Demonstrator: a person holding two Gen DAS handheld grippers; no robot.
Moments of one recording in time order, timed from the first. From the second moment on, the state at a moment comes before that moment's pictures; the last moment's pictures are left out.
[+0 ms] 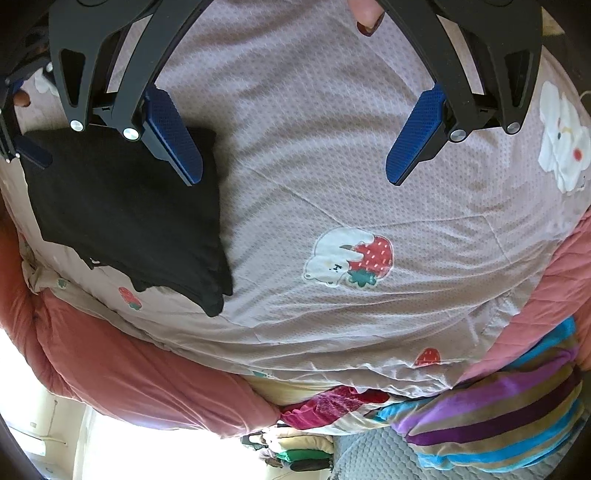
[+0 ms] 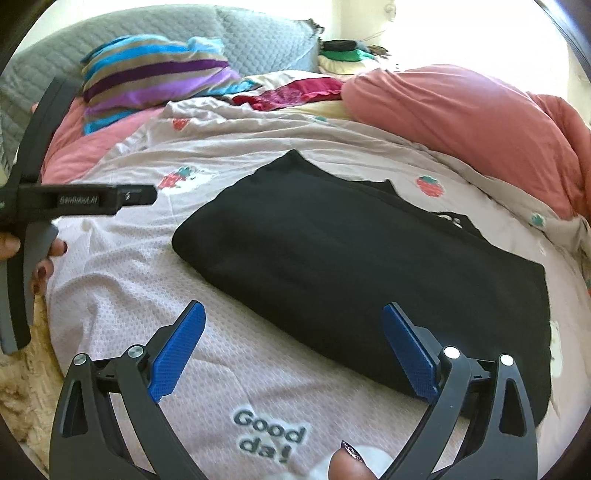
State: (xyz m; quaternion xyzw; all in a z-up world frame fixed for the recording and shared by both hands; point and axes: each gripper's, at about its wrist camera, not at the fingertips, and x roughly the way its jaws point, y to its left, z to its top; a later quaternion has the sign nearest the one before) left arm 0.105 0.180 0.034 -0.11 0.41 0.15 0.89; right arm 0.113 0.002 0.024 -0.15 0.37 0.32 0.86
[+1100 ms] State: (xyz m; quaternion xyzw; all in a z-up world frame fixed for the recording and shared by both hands) left arm 0.225 0.222 0.005 -0.19 0.49 0.11 0.85; right arm 0.143 0.116 -0.016 -0.31 0.30 0.29 0.86
